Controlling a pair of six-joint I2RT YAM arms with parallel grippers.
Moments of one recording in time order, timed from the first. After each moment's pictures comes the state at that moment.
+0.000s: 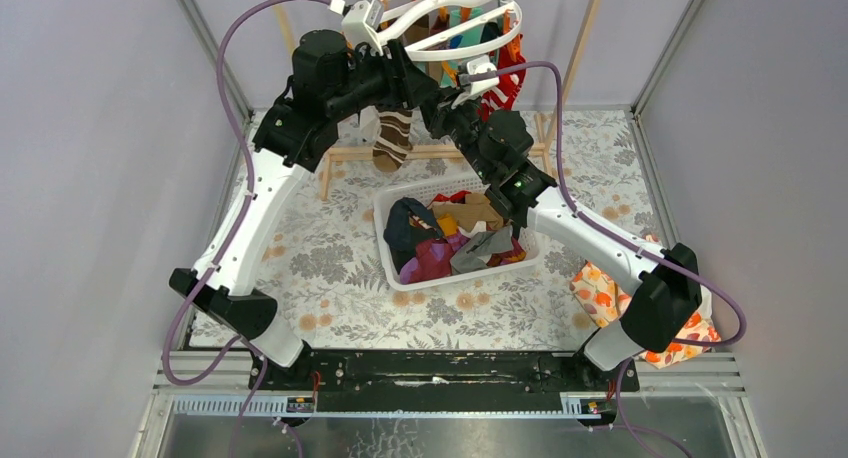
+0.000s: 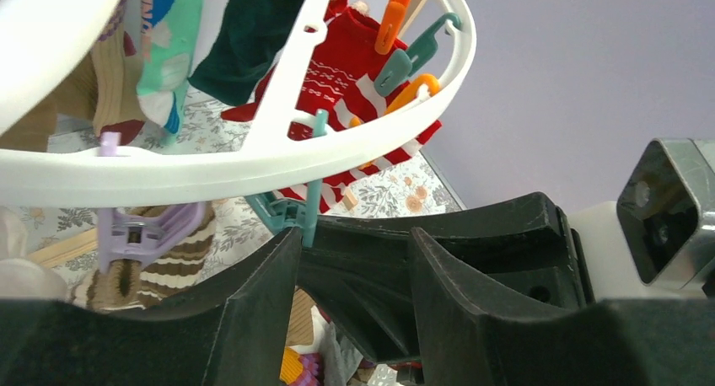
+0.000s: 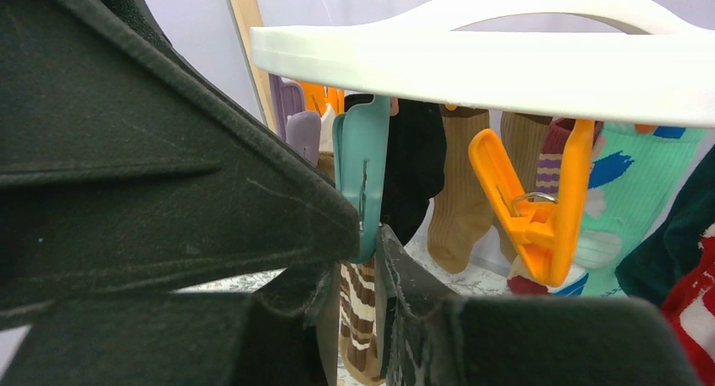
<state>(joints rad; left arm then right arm) -0.45 1.60 2.01 -0.55 0.27 -0.44 0.76 1.55 1.39 0.41 0.15 0.08</state>
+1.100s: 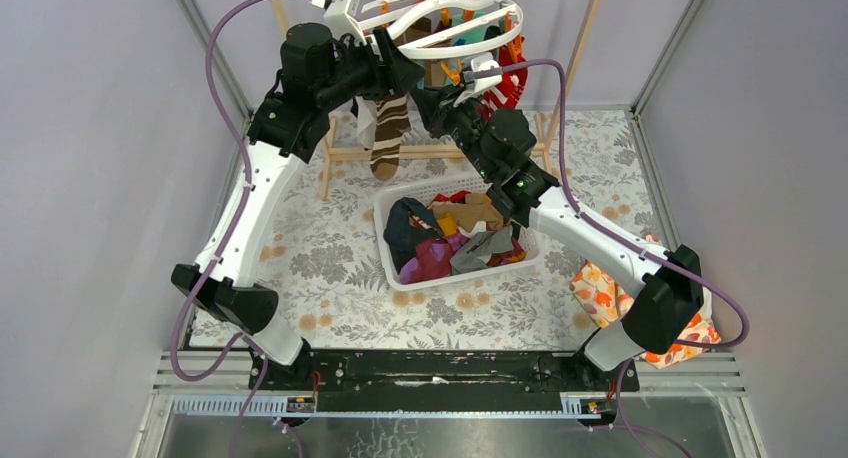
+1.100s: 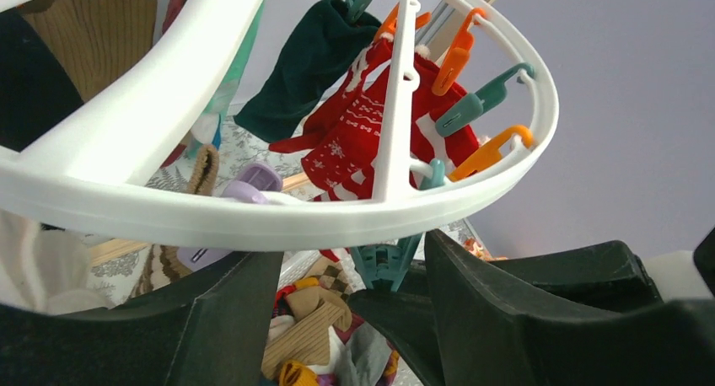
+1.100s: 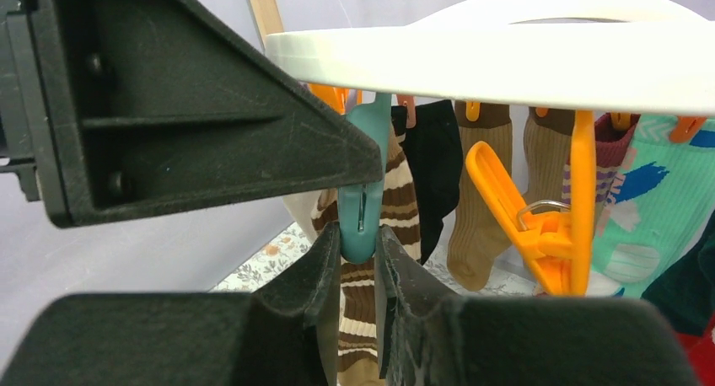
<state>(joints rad) -0.37 1.61 2.00 -0.51 0.28 -0.46 0.76 1.54 1.40 0.40 0.13 0.13</state>
